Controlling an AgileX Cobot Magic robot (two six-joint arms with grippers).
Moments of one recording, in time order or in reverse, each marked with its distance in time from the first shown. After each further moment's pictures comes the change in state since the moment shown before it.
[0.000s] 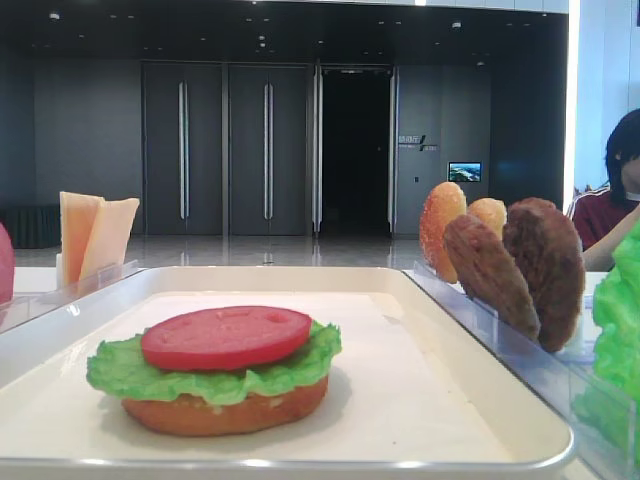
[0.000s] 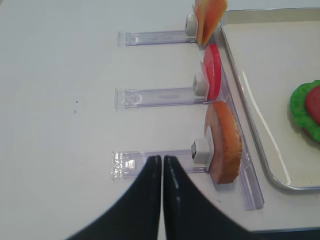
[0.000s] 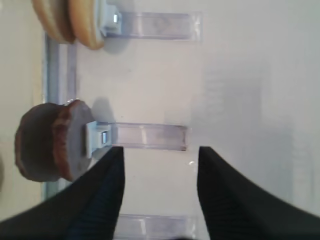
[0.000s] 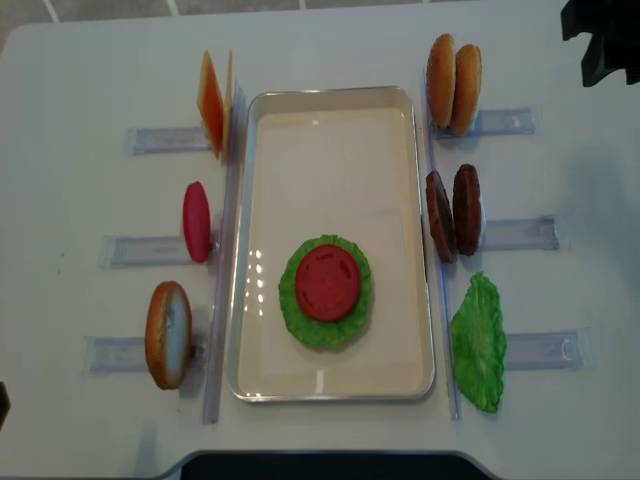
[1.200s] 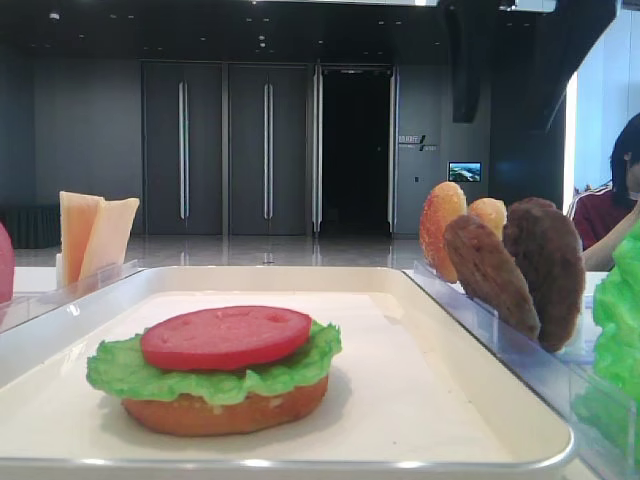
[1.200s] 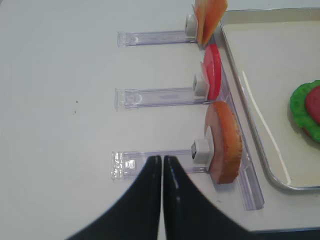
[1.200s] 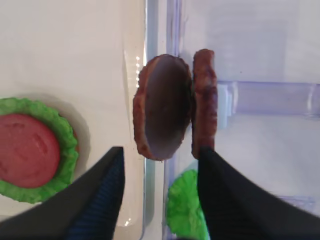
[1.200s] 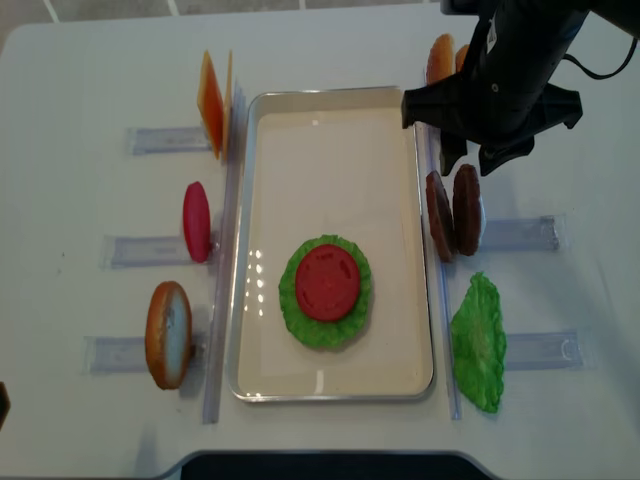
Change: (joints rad) left arm 0.000 0.000 0.000 0.000 0.000 0.000; right arm 0.360 0.195 -0.002 0.011 -0.029 0.373
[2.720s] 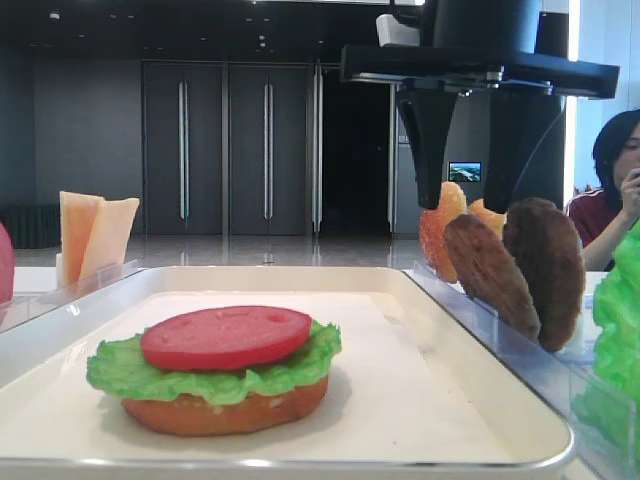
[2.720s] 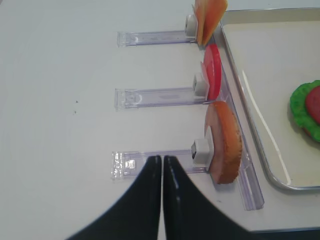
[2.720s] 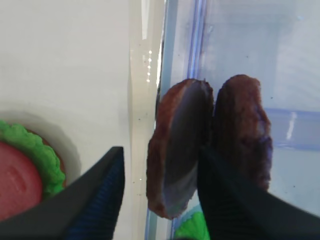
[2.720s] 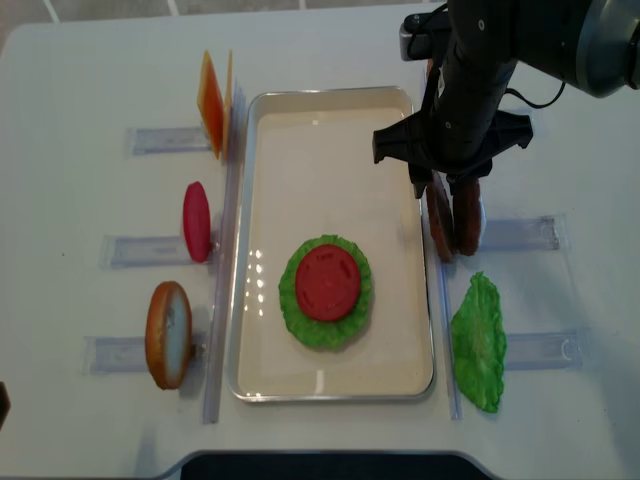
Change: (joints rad) left arm 0.000 0.000 0.000 -0.001 0.000 0.000; right arm 0.040 0.146 -0.002 -0.040 -0.105 0.002
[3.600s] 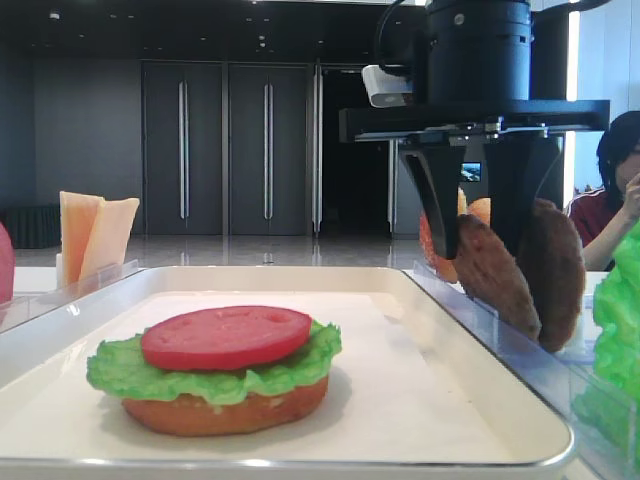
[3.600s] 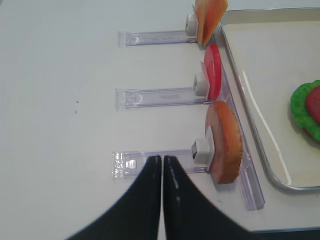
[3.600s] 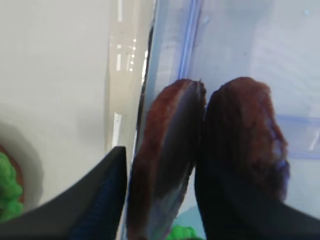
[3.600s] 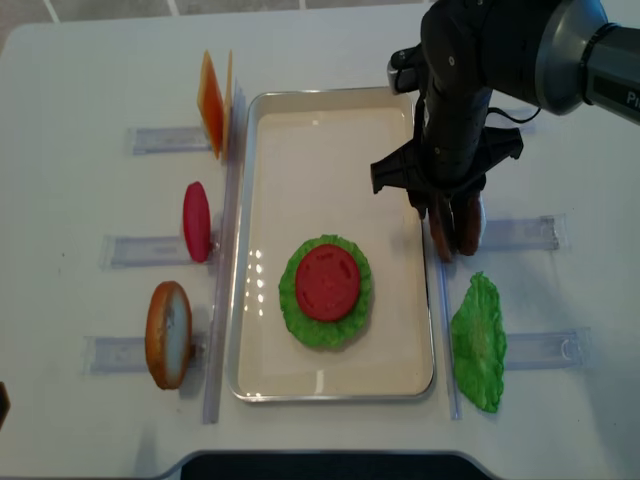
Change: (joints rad) left arm 0.000 0.000 0.000 0.001 0.000 0.000; right arm 0.029 0.076 0.000 -0.078 0.015 0.001
